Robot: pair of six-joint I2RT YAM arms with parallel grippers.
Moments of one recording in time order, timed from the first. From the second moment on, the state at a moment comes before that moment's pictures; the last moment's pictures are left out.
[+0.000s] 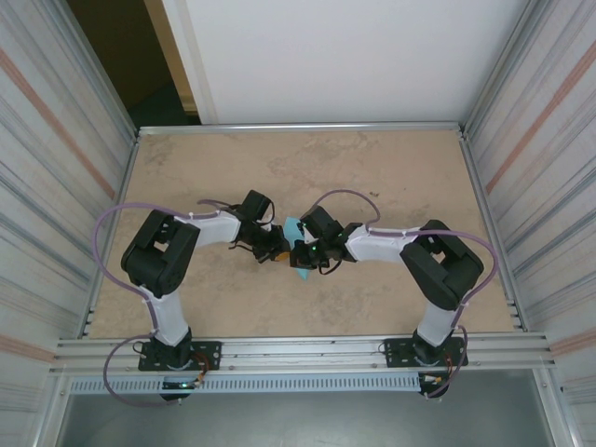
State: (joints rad) left arm -0.52 1.85 0.98 -0.32 0.57 -0.90; right arm 0.80 1.76 0.94 -0.18 -0.35 0.79
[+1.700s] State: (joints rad) left arm -0.52 1.87 1.00 -0.34 0.58 -0.87; right arm 0.80 1.80 0.95 -0.24 -0.34 0.77
